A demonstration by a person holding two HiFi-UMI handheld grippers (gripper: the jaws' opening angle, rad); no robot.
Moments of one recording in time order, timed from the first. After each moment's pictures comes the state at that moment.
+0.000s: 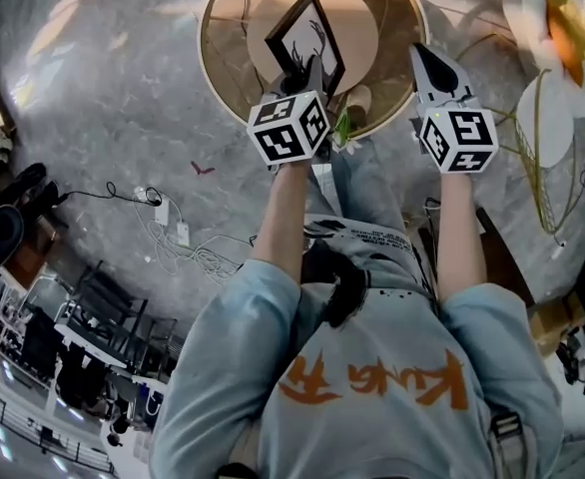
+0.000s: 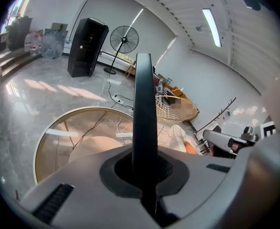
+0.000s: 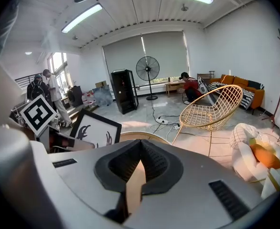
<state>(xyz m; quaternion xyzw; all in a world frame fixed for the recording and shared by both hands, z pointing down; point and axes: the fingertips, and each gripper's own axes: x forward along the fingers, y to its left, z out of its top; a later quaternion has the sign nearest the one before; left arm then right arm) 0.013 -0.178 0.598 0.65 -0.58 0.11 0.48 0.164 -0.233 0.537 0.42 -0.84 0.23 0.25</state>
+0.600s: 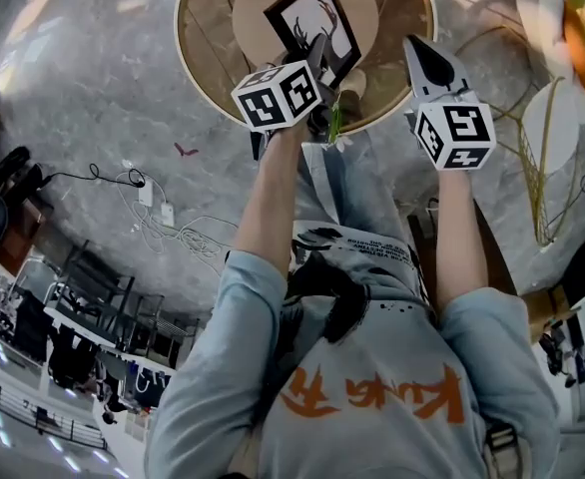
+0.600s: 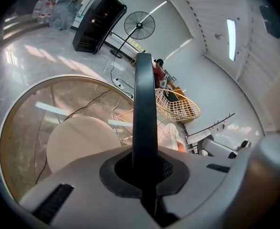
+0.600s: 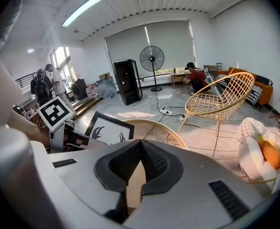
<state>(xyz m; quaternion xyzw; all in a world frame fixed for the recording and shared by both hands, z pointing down) 0.042 -0.205 0.696 0.63 -0.52 0.05 0.57 0.163 -0.243 0.618 0.38 -0.84 0.24 0.30</state>
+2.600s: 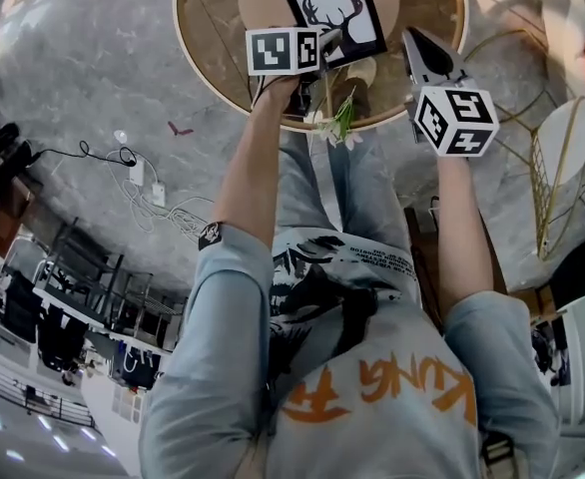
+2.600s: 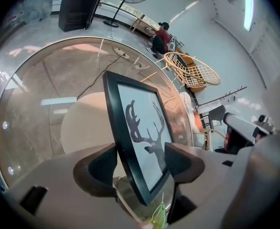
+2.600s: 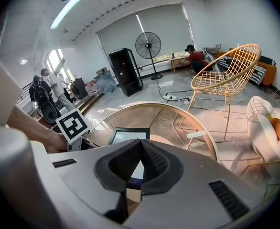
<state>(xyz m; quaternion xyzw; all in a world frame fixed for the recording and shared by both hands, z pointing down) 0.020 -0.165 0.825 0.61 -0.43 0.23 0.63 0.133 -0.225 0.706 0.35 -0.82 0.32 0.32</state>
